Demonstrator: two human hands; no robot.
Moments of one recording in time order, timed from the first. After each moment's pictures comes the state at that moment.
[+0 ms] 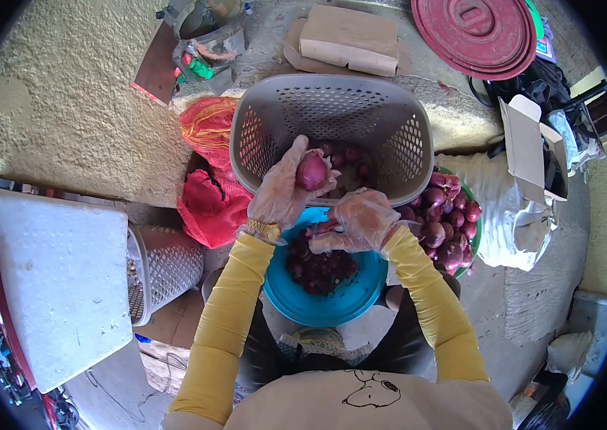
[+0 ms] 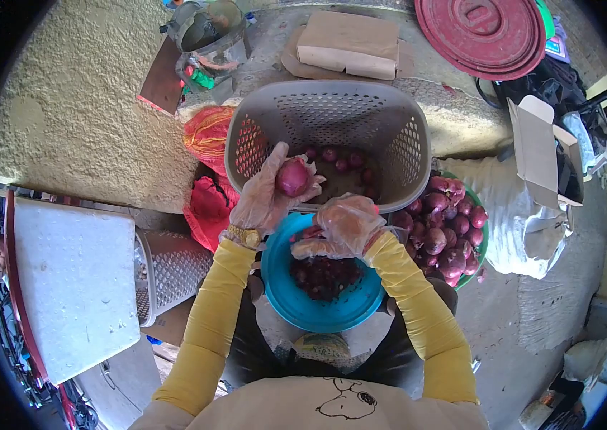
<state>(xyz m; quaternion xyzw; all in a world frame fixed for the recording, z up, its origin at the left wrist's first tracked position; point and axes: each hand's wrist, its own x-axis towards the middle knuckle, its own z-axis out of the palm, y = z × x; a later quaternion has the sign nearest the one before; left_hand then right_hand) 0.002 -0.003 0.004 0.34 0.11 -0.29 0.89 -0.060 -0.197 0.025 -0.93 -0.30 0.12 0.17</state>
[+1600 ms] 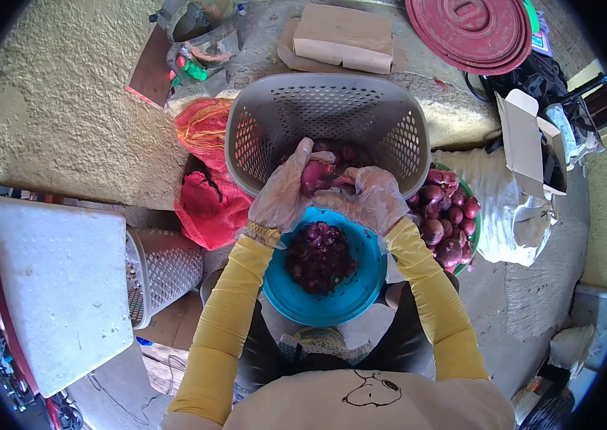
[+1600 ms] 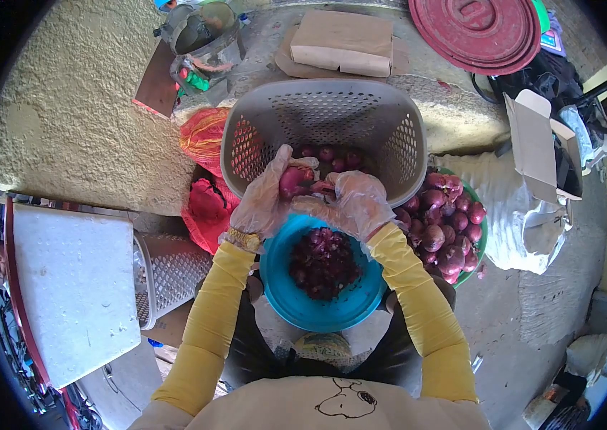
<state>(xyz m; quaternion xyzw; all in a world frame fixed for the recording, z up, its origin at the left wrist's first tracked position) 0.003 -0.009 -0.050 0.56 -0.05 -0.21 0.80 -0.049 -0.205 0.037 -0.94 -0.08 0.04 0.33</state>
